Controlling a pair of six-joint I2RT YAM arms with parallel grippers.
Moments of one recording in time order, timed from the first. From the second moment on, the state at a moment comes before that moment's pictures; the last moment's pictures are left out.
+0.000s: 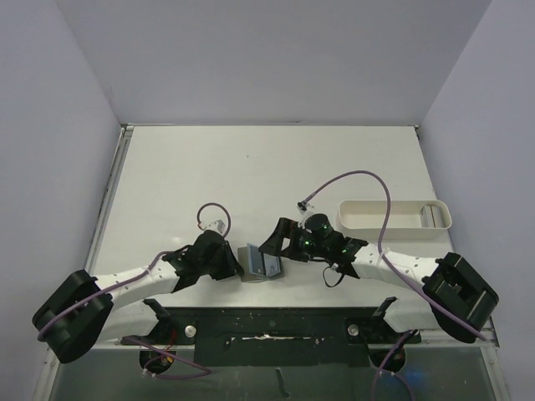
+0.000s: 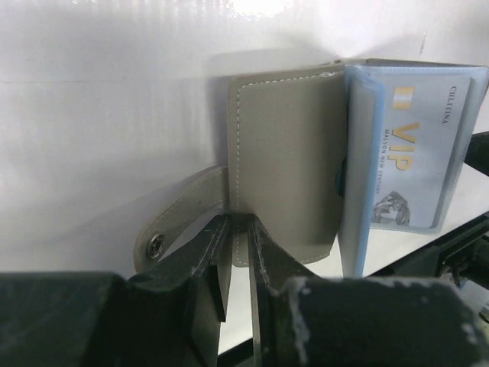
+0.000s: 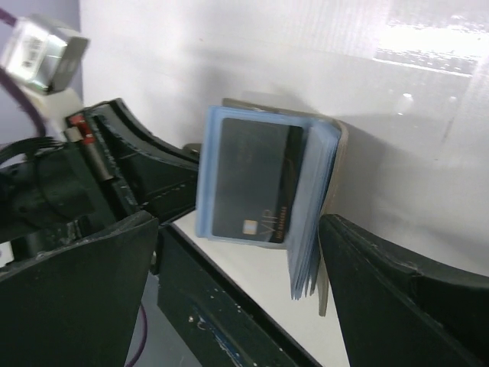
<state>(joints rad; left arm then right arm) -0.76 1.17 0.36 -0.05 0.03 -0.97 0.81 1.30 0.54 0.16 -0.19 0.94</state>
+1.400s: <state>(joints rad) -0.64 0.91 0.36 -0.22 0.00 -1.05 0.83 1.51 0.63 0.24 -0.35 0.95</state>
